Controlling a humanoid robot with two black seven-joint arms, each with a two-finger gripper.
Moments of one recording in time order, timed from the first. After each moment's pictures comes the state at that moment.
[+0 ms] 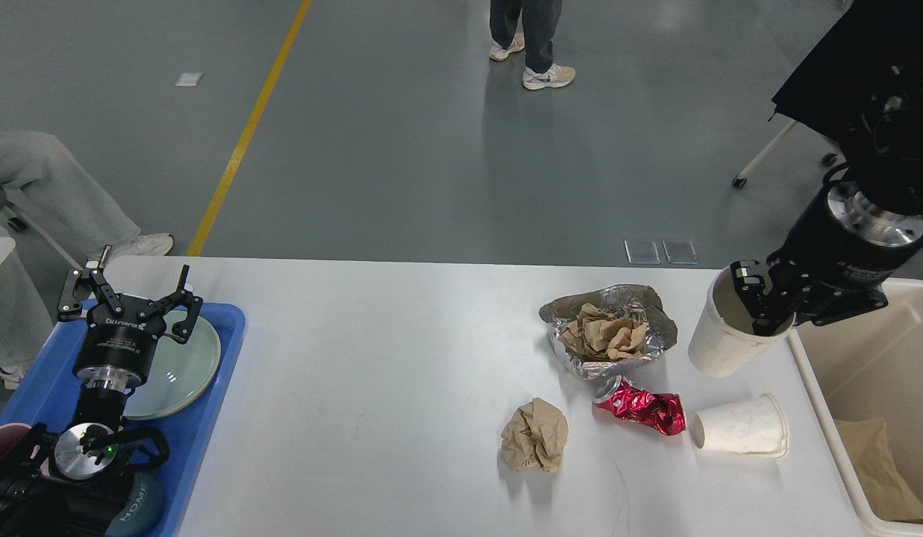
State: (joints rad) left arm -0.40 0.22 -1.40 -0.51 0.05 -0.72 -0.21; right arm 2.31 -0.22 -1.60 1.51 -0.04 0.78 0.12
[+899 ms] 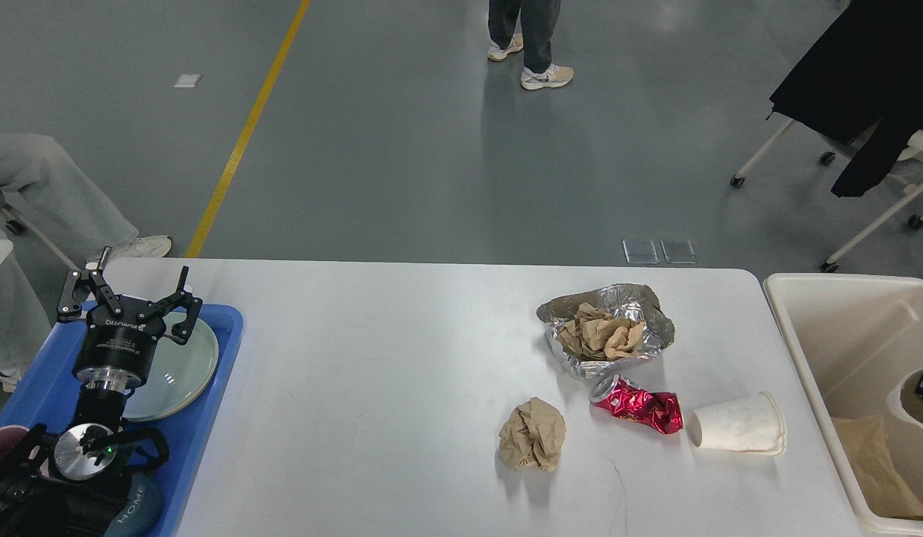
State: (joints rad) left arm -0.40 0.22 -1.40 -0.50 0.05 -0.72 -0.21; right arm 0.87 -0.60 -1.16 0.32 -0.07 0.31 0.10
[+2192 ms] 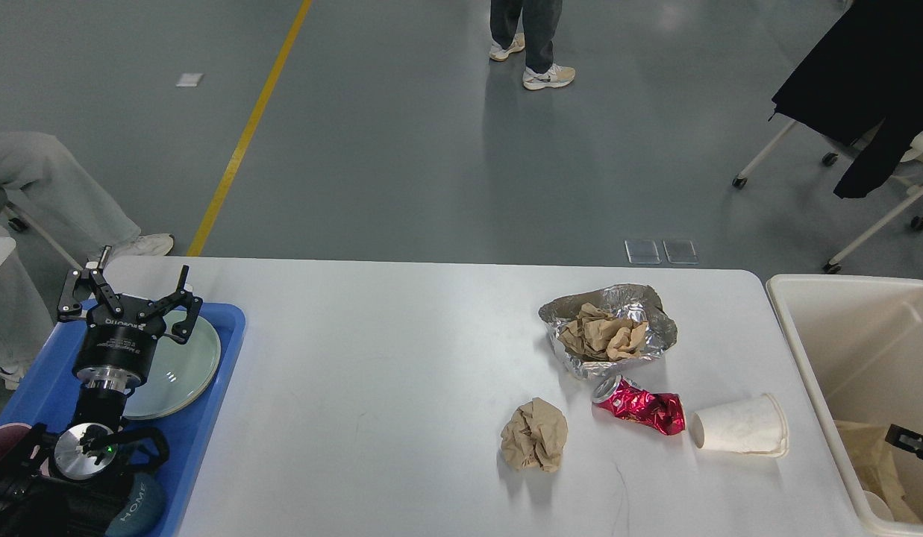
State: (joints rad) left arm -0.40 0.22 -1.40 -0.50 0.05 -0.72 -0.21; right arm 0.67 -0.54 -1.04 0.13 -0.07 0.17 -0.01
